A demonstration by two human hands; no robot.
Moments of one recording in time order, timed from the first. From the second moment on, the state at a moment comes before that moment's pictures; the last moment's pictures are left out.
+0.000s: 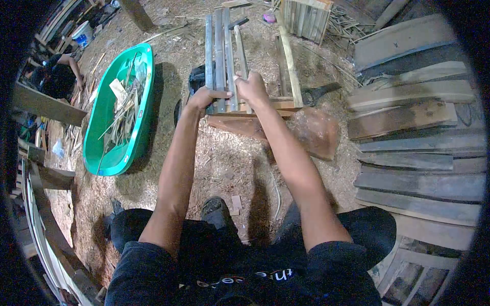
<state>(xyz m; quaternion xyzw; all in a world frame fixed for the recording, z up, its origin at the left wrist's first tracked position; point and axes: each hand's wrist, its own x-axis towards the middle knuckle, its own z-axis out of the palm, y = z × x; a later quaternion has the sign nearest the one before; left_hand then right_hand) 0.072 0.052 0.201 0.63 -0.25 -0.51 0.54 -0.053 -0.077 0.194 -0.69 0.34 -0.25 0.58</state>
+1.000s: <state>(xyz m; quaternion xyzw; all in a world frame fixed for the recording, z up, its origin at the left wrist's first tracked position) 0.076 0.049 0.189 0.61 -0.28 -0.49 0.56 -0.094 -0.044 0.218 -0.74 0.38 -0.17 0.52</state>
